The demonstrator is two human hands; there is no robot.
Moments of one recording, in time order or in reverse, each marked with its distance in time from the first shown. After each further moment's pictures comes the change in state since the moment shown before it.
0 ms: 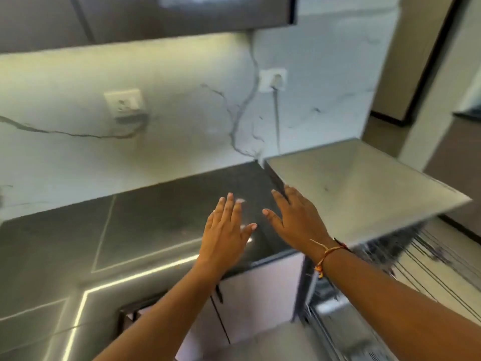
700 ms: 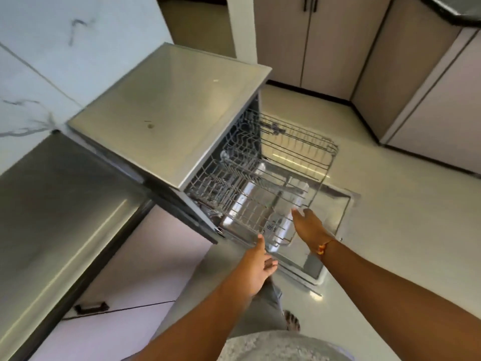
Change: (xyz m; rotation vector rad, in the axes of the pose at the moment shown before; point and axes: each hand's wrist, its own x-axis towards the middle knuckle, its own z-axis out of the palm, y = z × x) left_hand -0.145 0.355 0.218 -1.122 -1.231 -1.045; right_hand -0.327 0.306 0.087 0.857 -0.011 1.478
